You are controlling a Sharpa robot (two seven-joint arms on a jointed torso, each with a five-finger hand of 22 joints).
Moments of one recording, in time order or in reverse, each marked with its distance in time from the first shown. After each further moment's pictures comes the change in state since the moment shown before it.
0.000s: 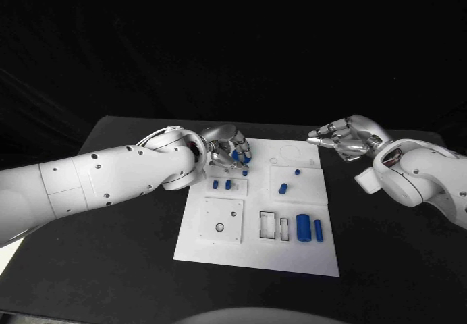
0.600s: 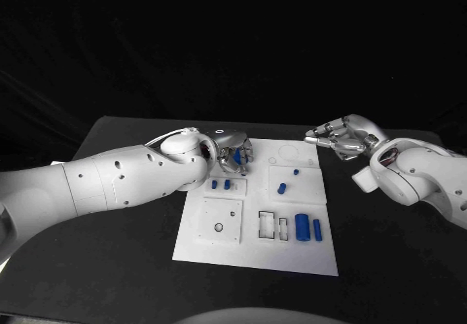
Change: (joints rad) left arm -0.001 0.089 -0.022 -0.079 -0.255 0.037 -0.044; left_hand -0.004 -0.011 0.003 0.003 0.000 0.047 -0.022 -0.058 -0.037 0.039 -0.015 -0.069 -0.072 0.000 -0.028 0.025 0.005 -0.018 0.004 -0.030 0.145 0.142; right arm 0.000 0.004 0.000 -0.002 0.000 0.000 0.001; right_hand 0.000 0.008 -0.003 0.003 0.000 0.000 0.000 0.000 0.000 0.000 0.000 0.000 -0.001 0.000 0.000 0.000 0.000 0.000 0.000 0.000 0.000 0.001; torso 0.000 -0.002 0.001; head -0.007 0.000
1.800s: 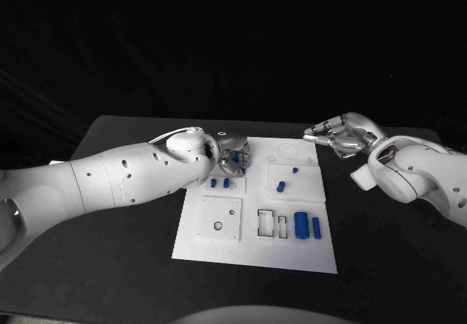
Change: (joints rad) left arm -0.003 0.039 -0.003 -0.048 -0.039 0.096 -0.022; left_hand 0.029 0.029 0.039 -0.022 0.000 0.062 0.009 -0.043 -0.023 0.000 0.017 -0.078 -0.071 0.000 0.000 -0.004 -0.019 0.001 0.000 0.000 -0.044 -0.034; right arm 0.000 0.001 0.000 0.000 0.000 0.000 0.001; right_hand 0.000 0.000 0.000 0.000 0.000 0.000 0.000 0.000 0.001 0.000 0.000 0.000 0.000 0.000 0.000 0.000 0.001 0.000 0.000 0.000 0.000 0.000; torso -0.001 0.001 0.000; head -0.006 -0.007
